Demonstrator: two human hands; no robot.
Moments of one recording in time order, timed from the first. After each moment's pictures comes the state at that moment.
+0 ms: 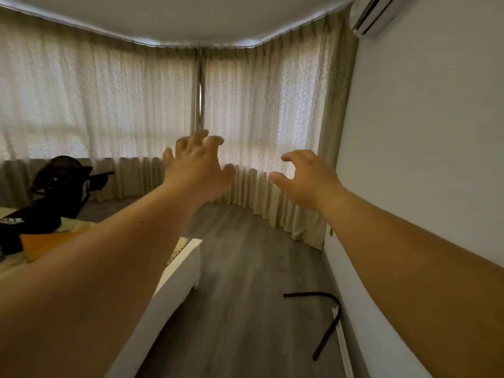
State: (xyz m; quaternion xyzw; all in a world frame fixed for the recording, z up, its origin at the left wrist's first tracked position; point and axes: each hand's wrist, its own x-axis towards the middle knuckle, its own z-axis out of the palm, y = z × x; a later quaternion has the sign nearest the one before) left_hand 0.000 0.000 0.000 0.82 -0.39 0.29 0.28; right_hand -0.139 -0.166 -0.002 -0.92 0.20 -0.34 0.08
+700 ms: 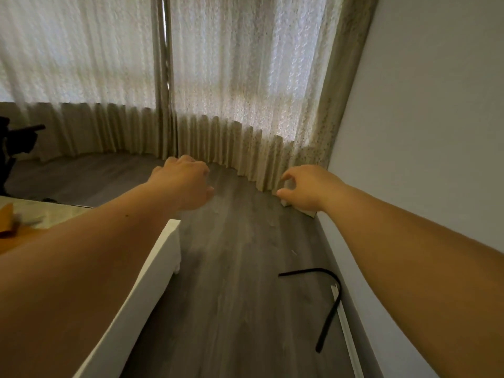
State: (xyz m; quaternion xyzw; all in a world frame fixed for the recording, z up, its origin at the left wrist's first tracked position) left_hand 0.349 -0.220 -0.102 0.89 -0.44 0.10 0.07; right_hand 0.162 -0.388 -0.082 -0.95 0.30 -0.06 0.00
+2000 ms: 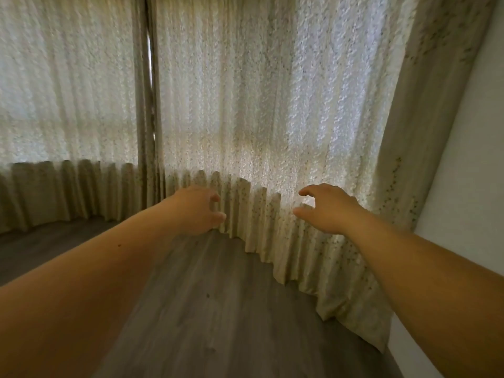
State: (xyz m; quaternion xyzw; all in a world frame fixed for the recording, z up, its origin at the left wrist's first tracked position) left_hand 0.990 -0.869 -0.049 0.86 -0.48 0.03 0.16; right_hand 0.795 -1.052 -0.039 -0.93 0.33 -0.16 0.03
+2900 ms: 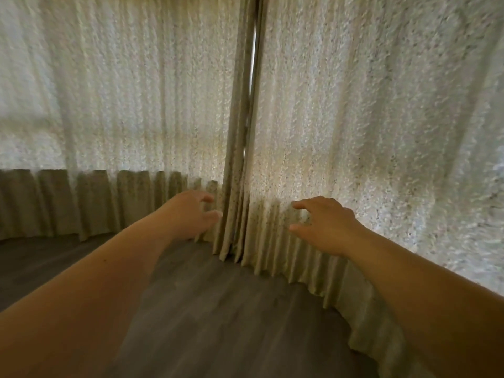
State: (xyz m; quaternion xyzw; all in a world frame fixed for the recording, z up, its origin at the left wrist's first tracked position) left_hand 1.646 -1.068 -0.077 0.92 -0.28 0.07 0.26; right_hand 1.516 -1.316 -0.070 -0.98 0.08 -0.17 0.06
